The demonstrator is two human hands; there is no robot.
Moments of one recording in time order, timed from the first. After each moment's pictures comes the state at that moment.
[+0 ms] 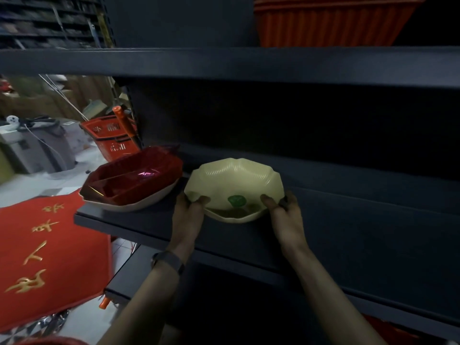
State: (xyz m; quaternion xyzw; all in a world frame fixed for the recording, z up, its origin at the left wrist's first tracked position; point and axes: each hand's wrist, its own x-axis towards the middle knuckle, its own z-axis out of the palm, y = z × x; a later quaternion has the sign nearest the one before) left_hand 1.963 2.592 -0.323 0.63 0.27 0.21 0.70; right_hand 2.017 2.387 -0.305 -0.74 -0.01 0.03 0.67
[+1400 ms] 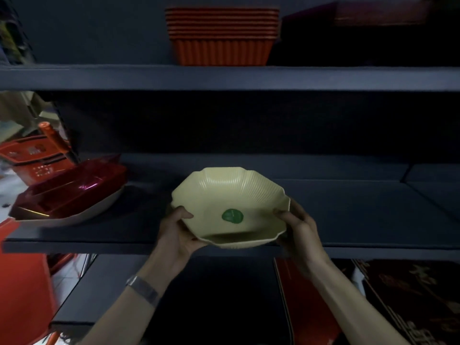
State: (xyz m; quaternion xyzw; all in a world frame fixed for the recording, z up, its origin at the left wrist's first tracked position) left_hand 1.888 2.485 -0.276 0.43 0.14 0.01 0.89; right_hand 1.912 2.239 -0.291 -0.59 0.02 0.01 0.81
